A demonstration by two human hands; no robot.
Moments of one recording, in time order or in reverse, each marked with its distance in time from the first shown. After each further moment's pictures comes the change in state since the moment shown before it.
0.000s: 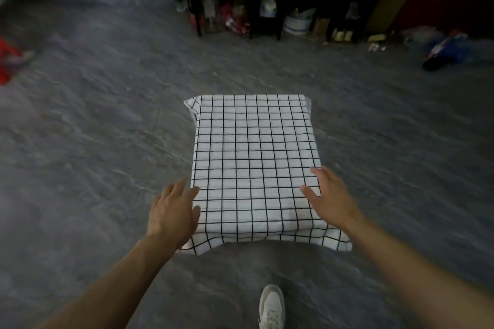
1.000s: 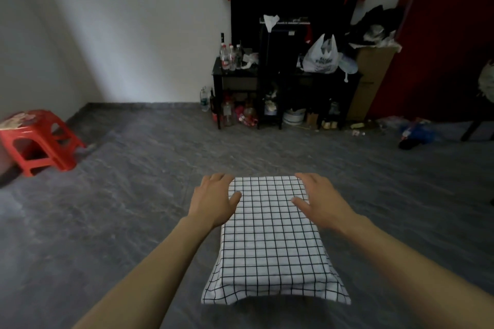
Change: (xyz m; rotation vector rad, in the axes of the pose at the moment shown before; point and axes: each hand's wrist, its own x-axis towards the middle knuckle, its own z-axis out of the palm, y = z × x) left_hand -0.097 0.049 -0.313 -0.149 0.274 0.154; right_hand -0.164 -0.208 -0.231 -0.123 0.203 -0.309
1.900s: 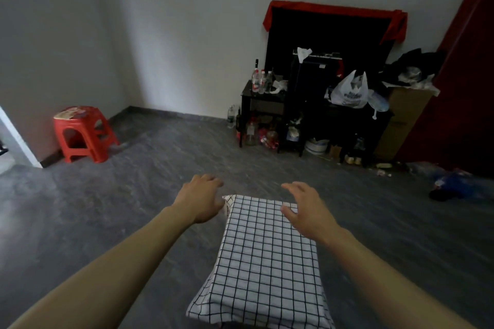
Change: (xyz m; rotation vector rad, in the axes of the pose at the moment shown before) left_hand -0.002 0.010 -0.042 0.183 -0.056 -0.105; right_hand 0.026 0.000 -0.025 0.044 0.014 -0.193
